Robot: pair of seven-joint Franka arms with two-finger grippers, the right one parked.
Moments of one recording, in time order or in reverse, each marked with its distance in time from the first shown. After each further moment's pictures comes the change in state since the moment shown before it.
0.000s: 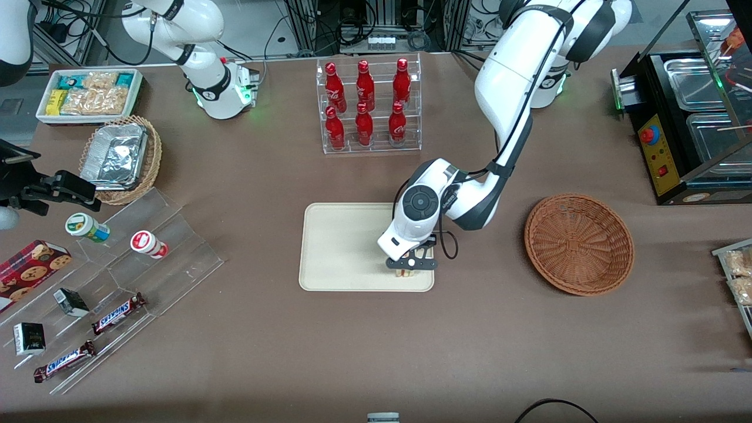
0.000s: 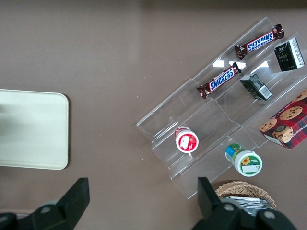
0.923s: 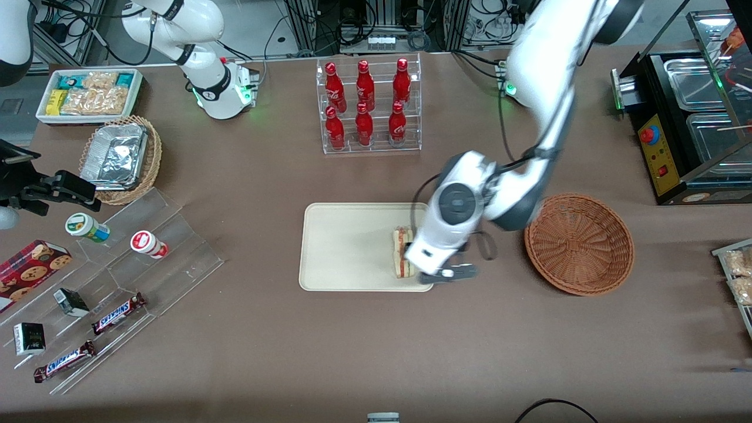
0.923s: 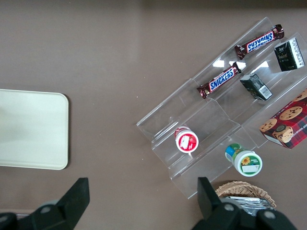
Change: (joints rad) arm 0.131 -0.196 0.028 0.076 0.001 -0.296 -0.043
